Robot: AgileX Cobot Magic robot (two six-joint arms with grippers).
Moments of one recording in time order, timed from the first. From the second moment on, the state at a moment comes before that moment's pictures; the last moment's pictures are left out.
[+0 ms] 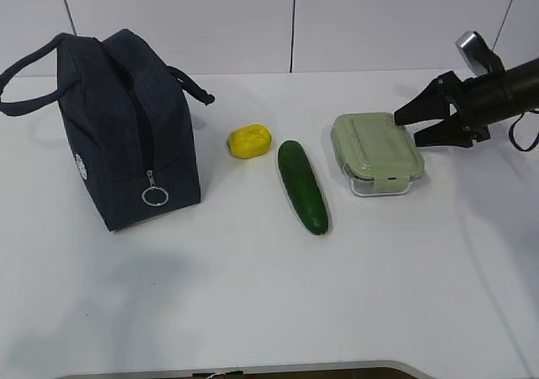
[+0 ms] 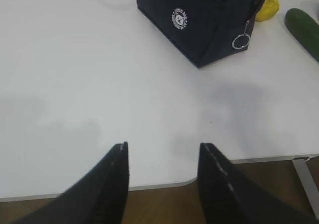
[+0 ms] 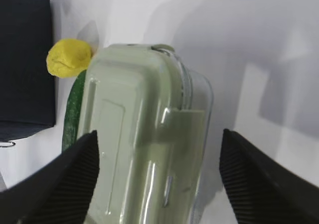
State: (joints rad) left arm 0.03 0.01 -0.50 -0.17 1.10 0.02; right arm -0.23 2.32 -1.79 1.04 1.21 -0.82
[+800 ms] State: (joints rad) left arm 0.03 0.01 -0.50 -0.17 1.10 0.02; right arm -0.22 2.36 -1.79 1.06 1.20 -0.80
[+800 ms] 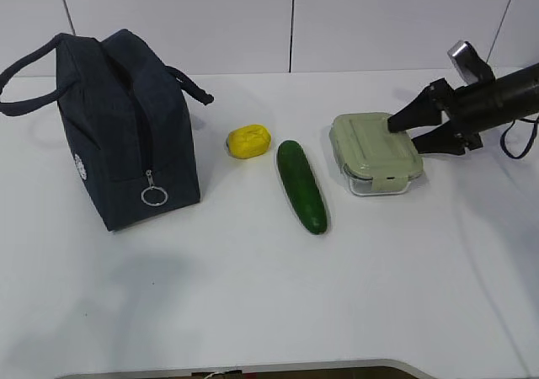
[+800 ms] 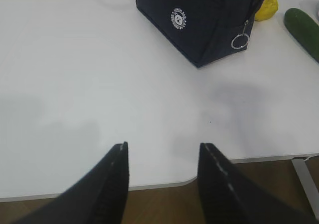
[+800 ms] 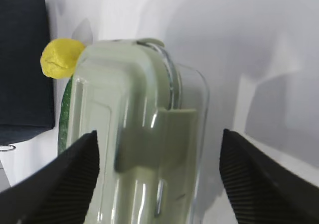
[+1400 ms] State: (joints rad) left arm 0.03 0.01 -0.50 -0.17 1.10 0.02; right arm -0.18 2.36 -1.79 1.05 1.20 -0.78
